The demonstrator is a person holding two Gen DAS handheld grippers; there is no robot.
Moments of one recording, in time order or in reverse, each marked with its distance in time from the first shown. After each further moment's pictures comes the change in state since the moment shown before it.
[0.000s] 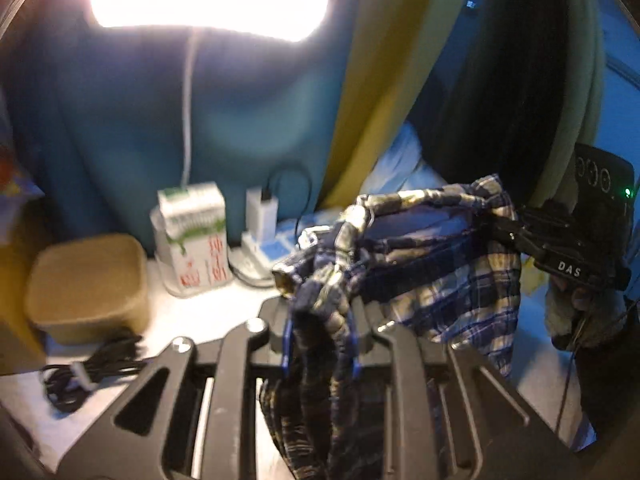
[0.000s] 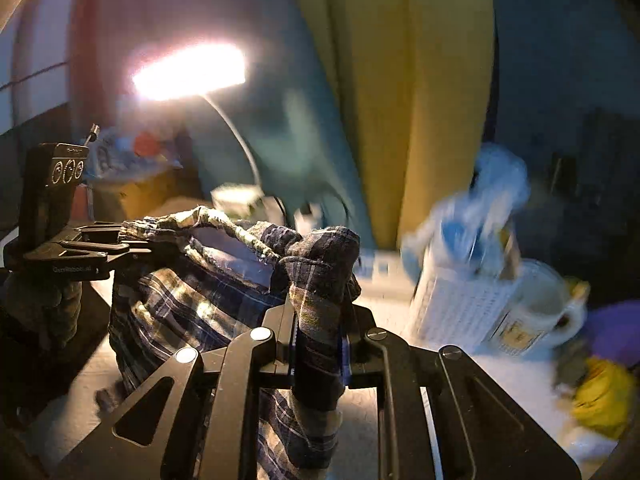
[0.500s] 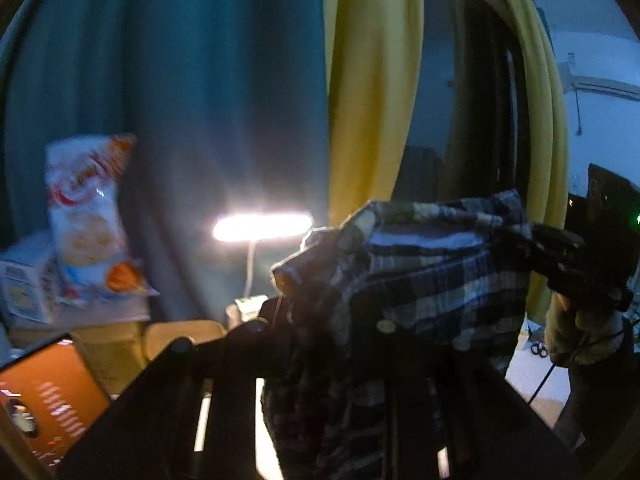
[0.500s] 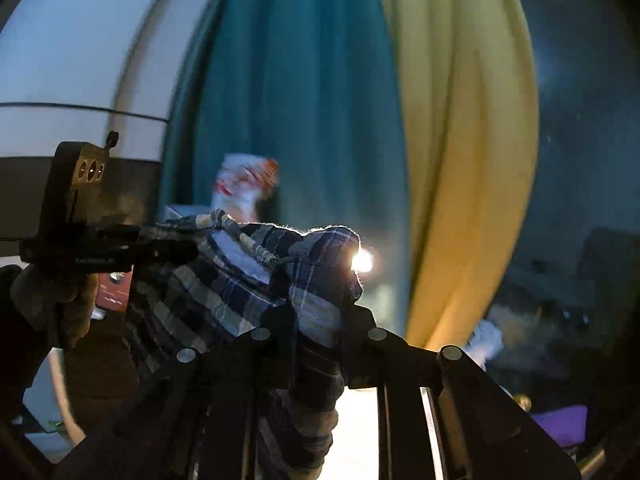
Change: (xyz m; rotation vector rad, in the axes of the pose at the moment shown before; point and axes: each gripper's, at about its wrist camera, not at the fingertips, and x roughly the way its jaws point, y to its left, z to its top) left arm -0.231 -0.061 0.007 0.089 -0.346 0.112; right arm -0.174 0.128 0.058 -0.211 -0.342 0.054
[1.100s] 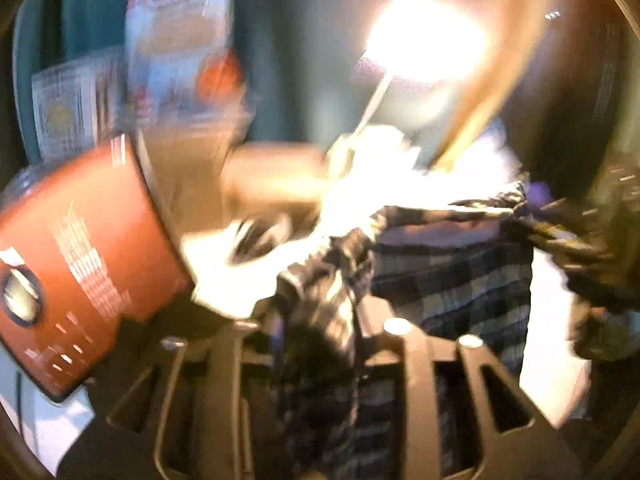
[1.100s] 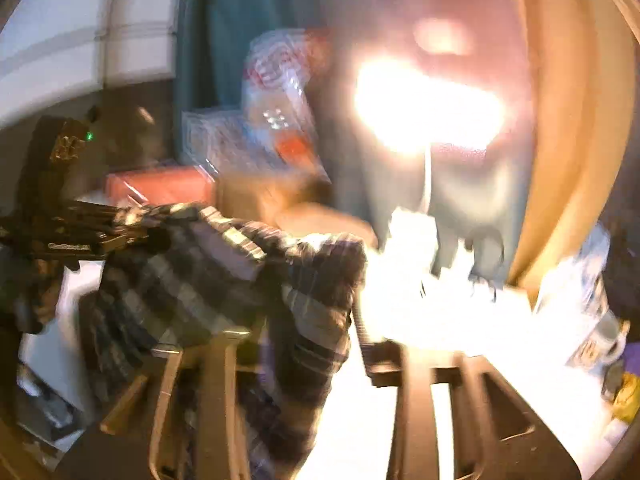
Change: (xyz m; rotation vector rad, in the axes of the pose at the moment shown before) left arm 0.050 0.131 -0.140 -0.208 0.524 0.235; right arm 0.184 0.056 -0.115 0.130 0.428 0.082
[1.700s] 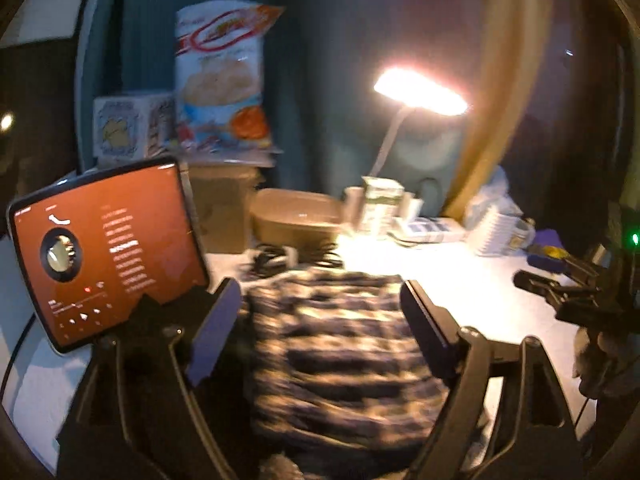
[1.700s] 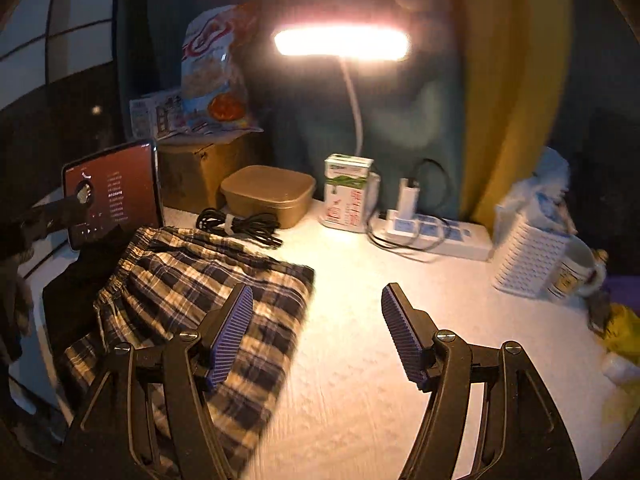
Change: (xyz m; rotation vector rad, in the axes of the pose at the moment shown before) left arm -0.072 -0.057 -0.030 -0.052 -0.272 0.066; right arm -0.063 -0.034 -0.040 0.134 0.023 -0.104
